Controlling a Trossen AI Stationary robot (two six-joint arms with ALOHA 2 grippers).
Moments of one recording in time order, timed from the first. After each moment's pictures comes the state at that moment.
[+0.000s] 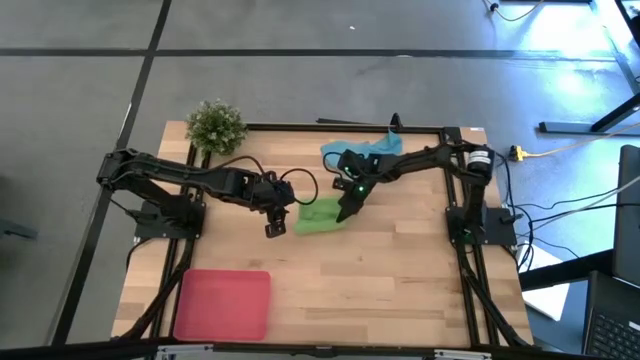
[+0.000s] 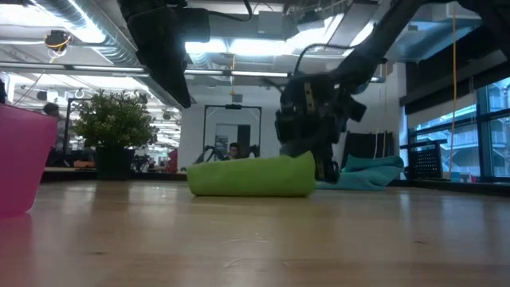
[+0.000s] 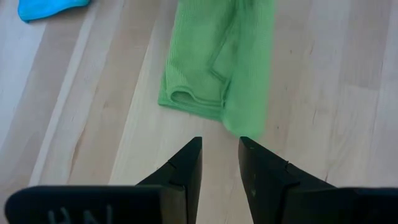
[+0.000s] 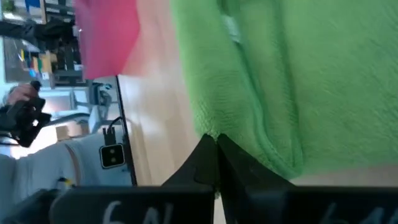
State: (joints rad) left arm -0.04 1.39 1.03 -0.70 -0.17 -0.25; right arm -0.33 1.93 1.02 -0.15 -0.91 0.47
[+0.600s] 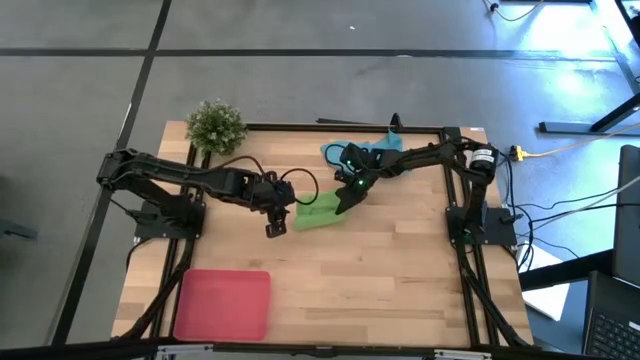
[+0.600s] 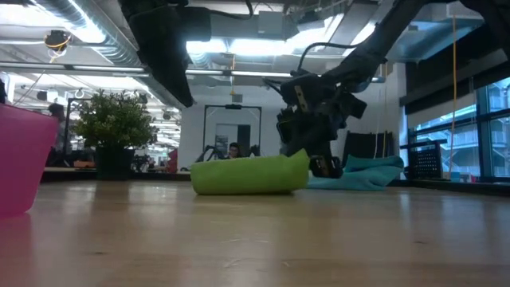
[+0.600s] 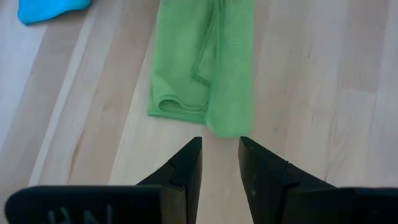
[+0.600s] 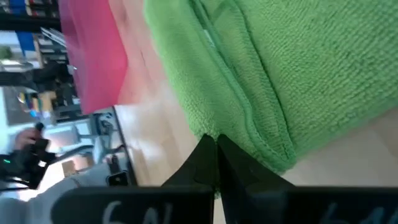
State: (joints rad) left arm -0.04 1.39 1.03 -0.69 -0.17 -0.25; right arm -0.38 1.90 1.02 -0.15 -0.85 0.61
